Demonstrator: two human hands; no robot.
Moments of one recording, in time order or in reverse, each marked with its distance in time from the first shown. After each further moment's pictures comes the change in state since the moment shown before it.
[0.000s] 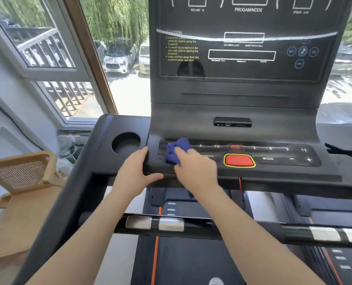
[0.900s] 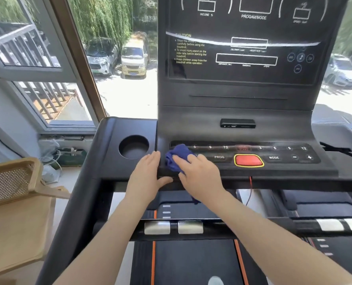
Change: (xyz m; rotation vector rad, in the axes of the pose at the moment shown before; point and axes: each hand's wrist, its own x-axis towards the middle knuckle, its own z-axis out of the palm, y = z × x) left_hand 0.006 -0.014 -0.003 0.097 -0.030 0.157; right_hand -0.002 -0.019 0.023 0.091 0.286 -0.176
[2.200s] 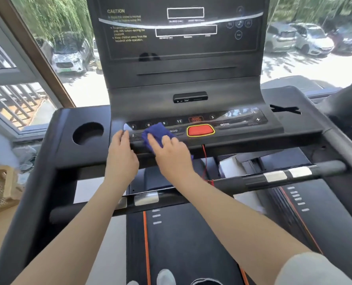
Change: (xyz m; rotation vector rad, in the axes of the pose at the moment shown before) left_hand -0.009 0.055 0.029 -0.101 0.165 -0.050; right_hand -0.041 0.024 -0.008 -0.241 -0.014 0.125
